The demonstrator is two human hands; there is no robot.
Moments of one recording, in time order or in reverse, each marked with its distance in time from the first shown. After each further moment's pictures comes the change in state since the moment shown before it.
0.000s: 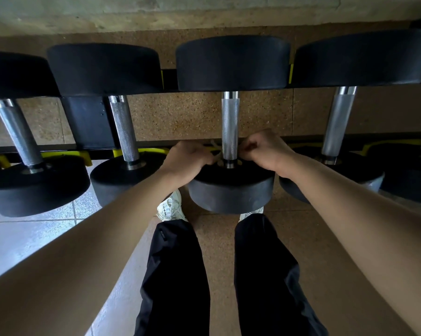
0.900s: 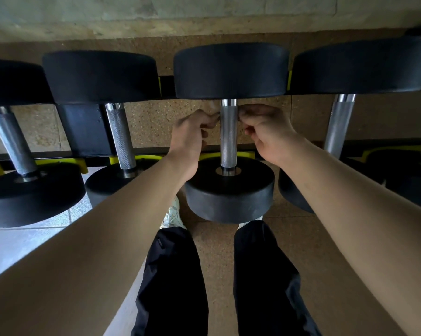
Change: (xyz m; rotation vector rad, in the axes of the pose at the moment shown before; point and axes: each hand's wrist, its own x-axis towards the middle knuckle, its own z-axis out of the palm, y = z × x) left_hand 0.011 0.063 0.005 -0.632 0.273 -0.077; right_hand 0.020 -0.034 -0.015 0.869 0.220 -0.009
